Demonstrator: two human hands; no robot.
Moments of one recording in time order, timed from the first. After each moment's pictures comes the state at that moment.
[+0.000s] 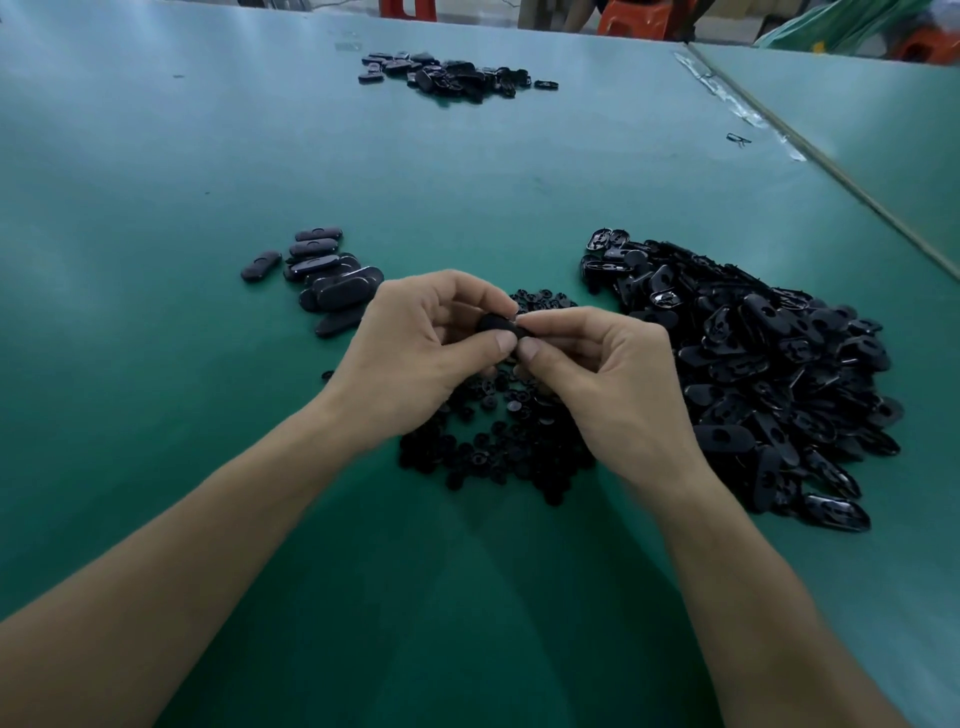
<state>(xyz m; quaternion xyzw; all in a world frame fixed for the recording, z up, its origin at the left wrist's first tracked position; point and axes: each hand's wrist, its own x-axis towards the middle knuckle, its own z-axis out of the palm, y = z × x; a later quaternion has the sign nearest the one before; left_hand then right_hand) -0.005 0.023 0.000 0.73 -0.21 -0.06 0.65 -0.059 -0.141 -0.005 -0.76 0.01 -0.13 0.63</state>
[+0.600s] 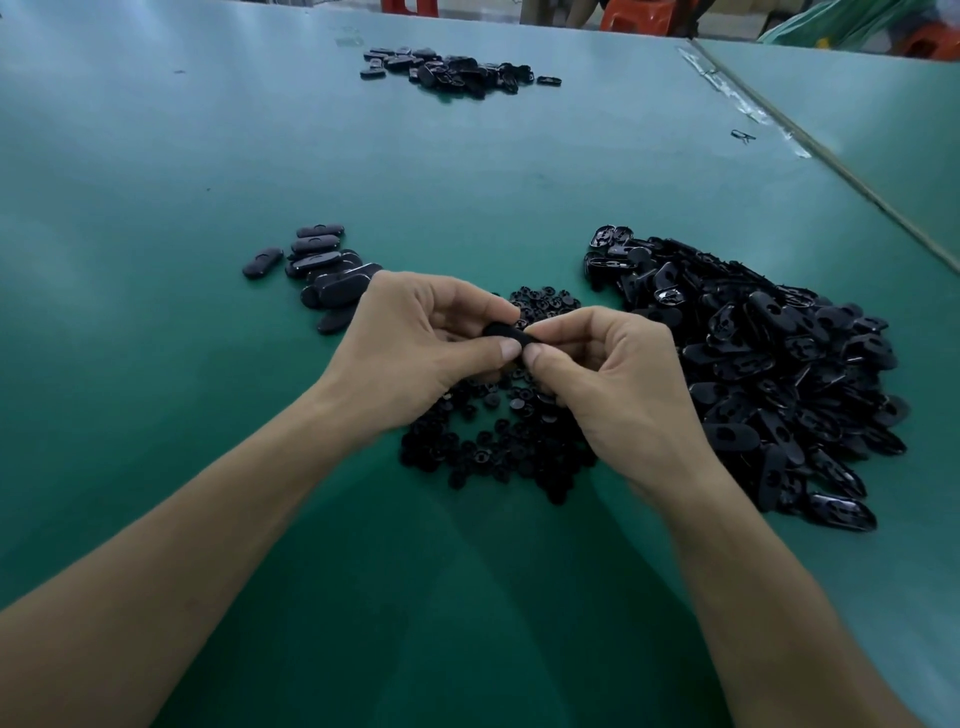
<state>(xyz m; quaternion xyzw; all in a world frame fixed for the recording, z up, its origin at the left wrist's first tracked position) -0.006 0.027 0.004 0.73 -0.18 -0.07 0.65 -0.061 -0.141 -0.005 -0.78 0.04 -0.11 0.62</state>
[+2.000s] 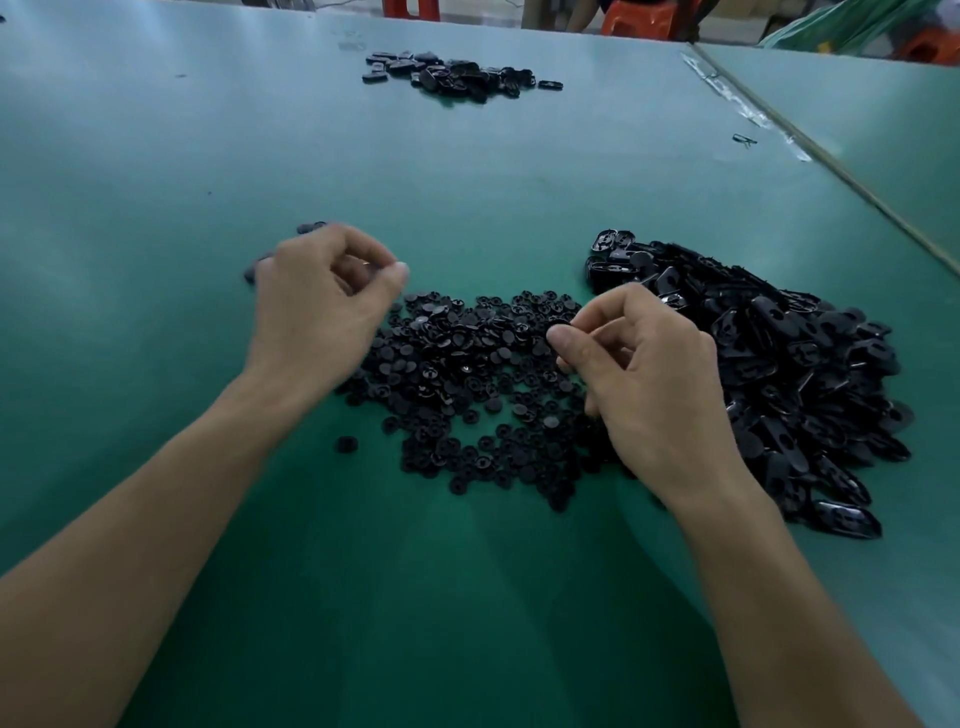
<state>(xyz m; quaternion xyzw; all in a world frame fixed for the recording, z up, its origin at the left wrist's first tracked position) 0.036 0.064 -0.008 0.87 -0.08 0.18 0.46 -0.063 -0.155 0.002 -0.87 0.02 -0.19 0.45</state>
